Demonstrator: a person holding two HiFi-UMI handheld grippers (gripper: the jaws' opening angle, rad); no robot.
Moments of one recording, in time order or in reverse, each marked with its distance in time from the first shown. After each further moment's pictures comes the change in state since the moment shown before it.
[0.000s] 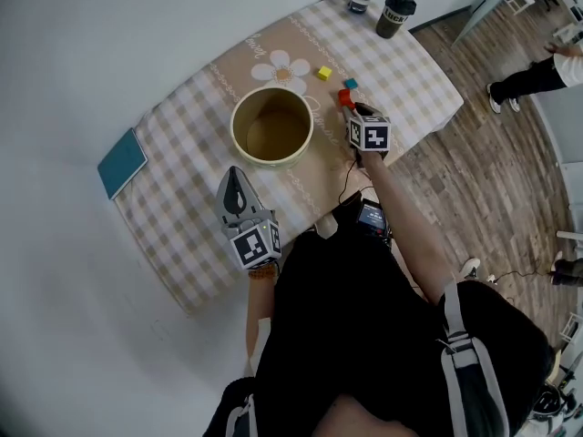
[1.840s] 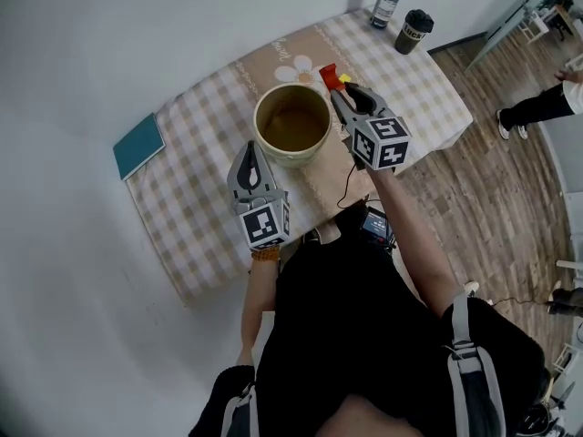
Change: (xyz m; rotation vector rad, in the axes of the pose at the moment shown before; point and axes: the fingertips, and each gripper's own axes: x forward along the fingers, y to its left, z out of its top) left arm 0.009 -0.005 0.039 0.016 -0.099 -0.050; right arm -0.132 0.154 0.147 -0.173 -0.402 0.316
